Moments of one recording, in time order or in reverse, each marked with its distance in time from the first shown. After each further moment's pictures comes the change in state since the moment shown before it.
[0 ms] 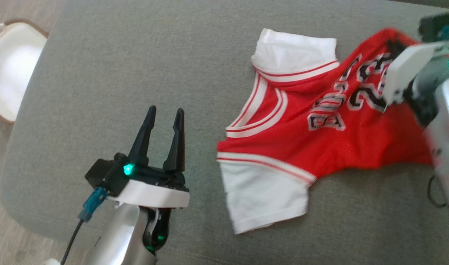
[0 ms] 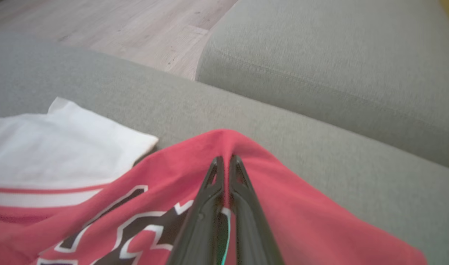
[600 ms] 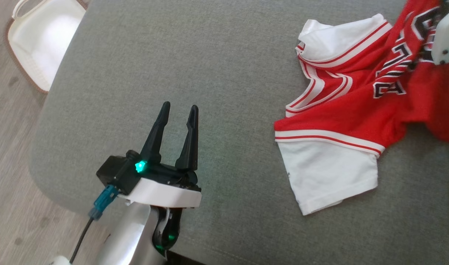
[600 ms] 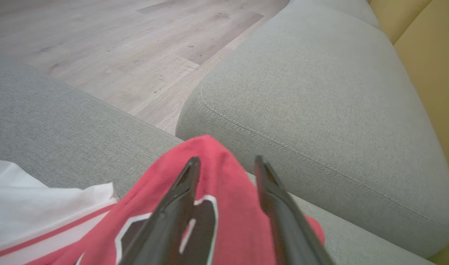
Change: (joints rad) left arm -0.019 -0.003 -0.071 -0.030 -0.034 0.026 0.000; right arm -0.252 -0.074 -0.066 0.273 -0.227 0.000 -0.206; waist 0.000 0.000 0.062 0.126
